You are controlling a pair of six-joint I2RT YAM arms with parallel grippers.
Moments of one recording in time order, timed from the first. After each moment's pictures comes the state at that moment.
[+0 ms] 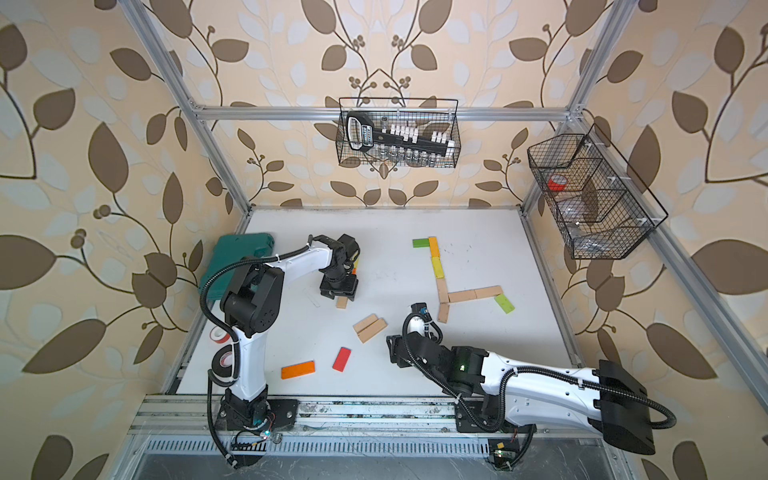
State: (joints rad) left arm -0.45 2.04 1.51 -1.00 0.07 -0.37; right arm 1.18 0.98 0.51 -0.30 0.46 0.96
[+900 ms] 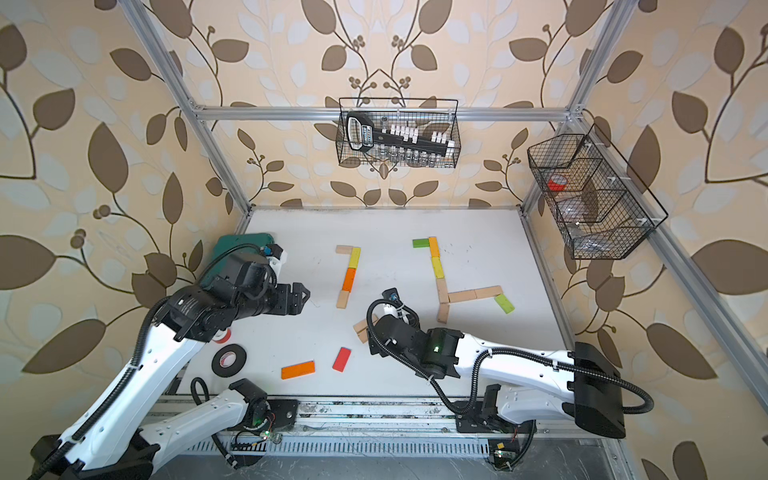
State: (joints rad) left arm -0.47 0.89 1.17 -1.14 -0.04 -0.40; right arm 1.18 1.23 0.83 -0.43 0.49 0.71
